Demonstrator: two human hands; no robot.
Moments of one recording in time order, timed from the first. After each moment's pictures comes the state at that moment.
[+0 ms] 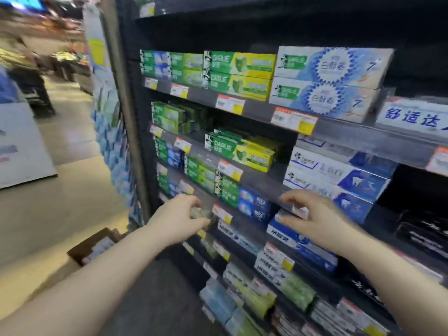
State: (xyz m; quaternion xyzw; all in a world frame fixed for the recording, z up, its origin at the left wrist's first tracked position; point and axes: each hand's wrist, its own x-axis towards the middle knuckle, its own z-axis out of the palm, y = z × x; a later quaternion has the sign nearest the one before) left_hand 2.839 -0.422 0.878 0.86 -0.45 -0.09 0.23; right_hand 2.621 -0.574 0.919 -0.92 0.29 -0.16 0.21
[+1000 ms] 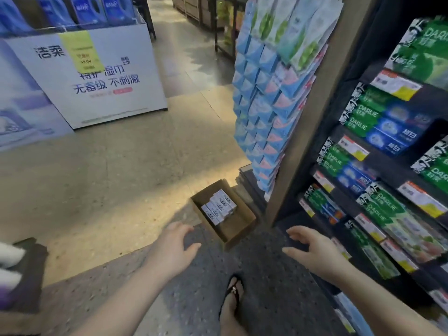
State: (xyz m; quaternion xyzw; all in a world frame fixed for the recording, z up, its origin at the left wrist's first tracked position) left_hand 3.300 -0.128 0.688 0.95 -0.20 -0.17 0.19; right_hand 3.161 -0.394 0.694 -0.88 0.25 0.14 0.37
